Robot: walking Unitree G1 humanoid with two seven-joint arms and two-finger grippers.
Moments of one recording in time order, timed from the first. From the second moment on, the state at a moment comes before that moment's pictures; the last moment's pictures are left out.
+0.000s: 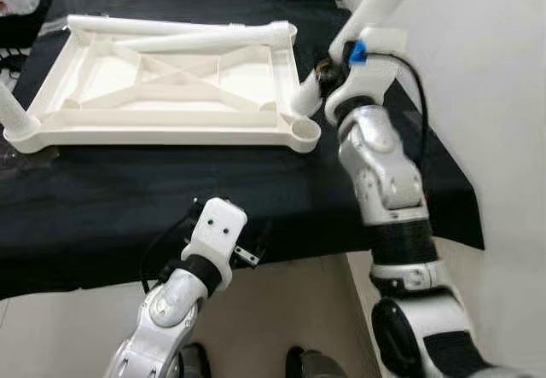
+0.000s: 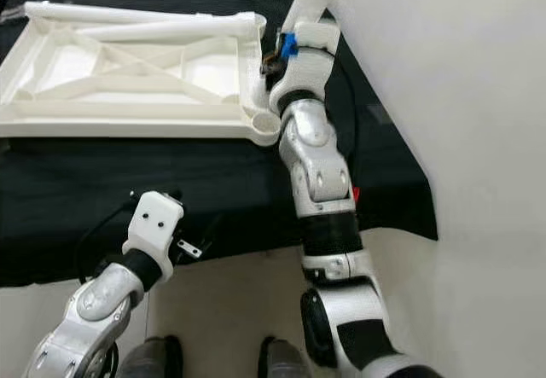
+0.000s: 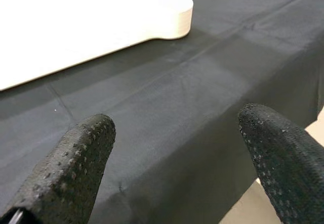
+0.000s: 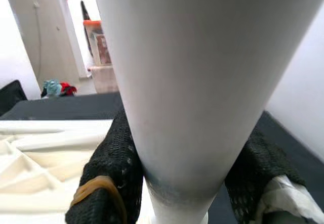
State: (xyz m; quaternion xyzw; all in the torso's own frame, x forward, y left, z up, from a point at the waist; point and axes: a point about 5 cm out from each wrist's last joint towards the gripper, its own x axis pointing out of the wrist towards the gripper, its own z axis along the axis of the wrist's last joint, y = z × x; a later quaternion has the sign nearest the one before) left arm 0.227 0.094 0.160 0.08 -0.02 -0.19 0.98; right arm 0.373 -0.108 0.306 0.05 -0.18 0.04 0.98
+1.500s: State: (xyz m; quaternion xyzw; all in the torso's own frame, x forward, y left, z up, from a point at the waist) left arm 0.298 0.135 0.197 0.33 -0.09 -0.22 0.91; right arm 0.323 -0.072 0.280 0.08 -0.07 0.43 0.90
